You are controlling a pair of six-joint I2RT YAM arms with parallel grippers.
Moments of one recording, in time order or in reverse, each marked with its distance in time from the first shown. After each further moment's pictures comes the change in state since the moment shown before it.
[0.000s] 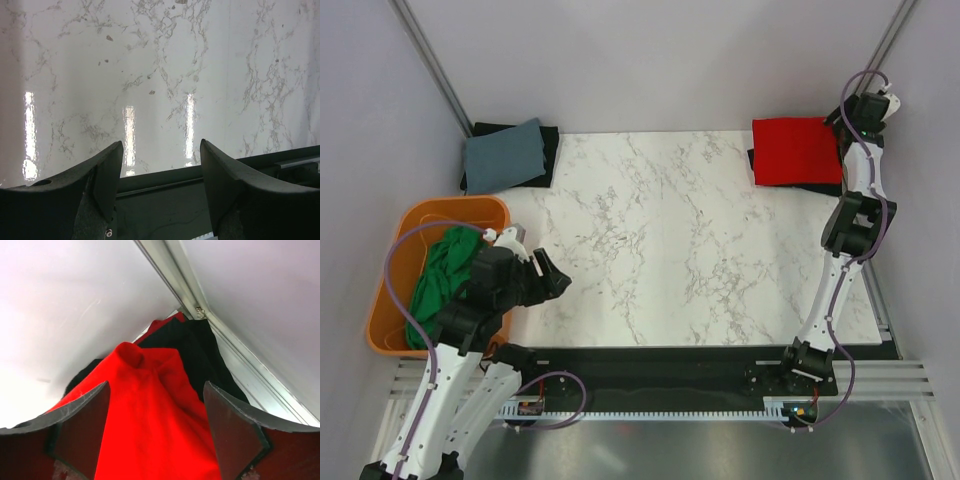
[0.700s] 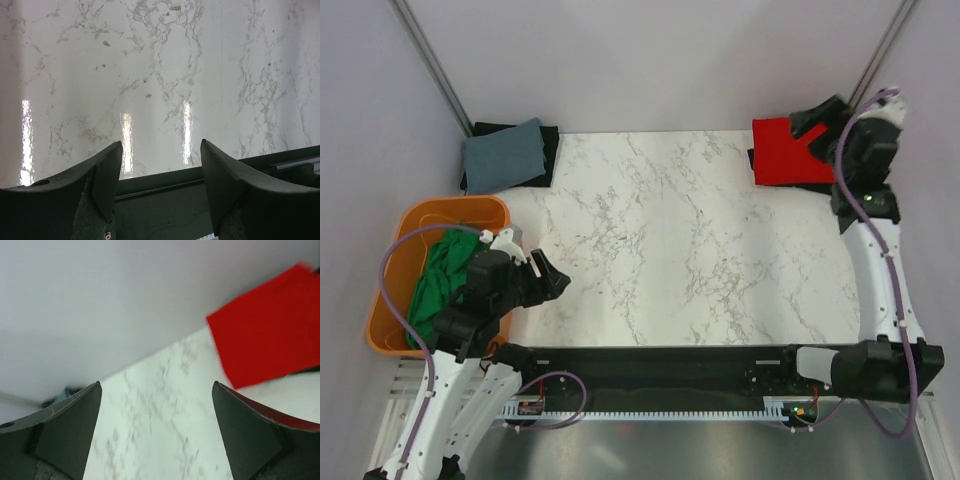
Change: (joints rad) left arm 0.005 -0.039 0.000 0.003 0.005 0.000; right arm 0.183 -1.262 -1.012 0.116 -0.130 0.126
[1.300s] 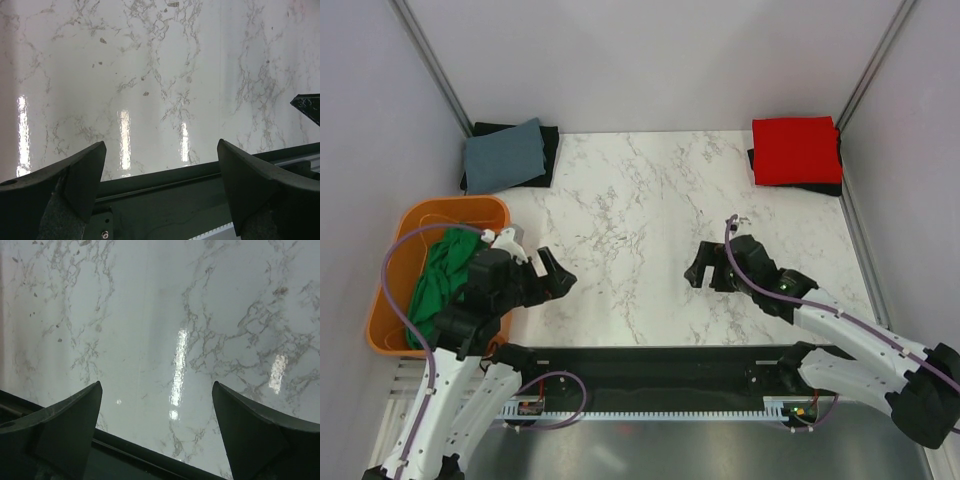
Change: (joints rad) left arm 0.000 0.011 0.000 0.002 0.015 -0.006; right arm 0.865 -0.302 -0.751 -0.180 0.184 0.105
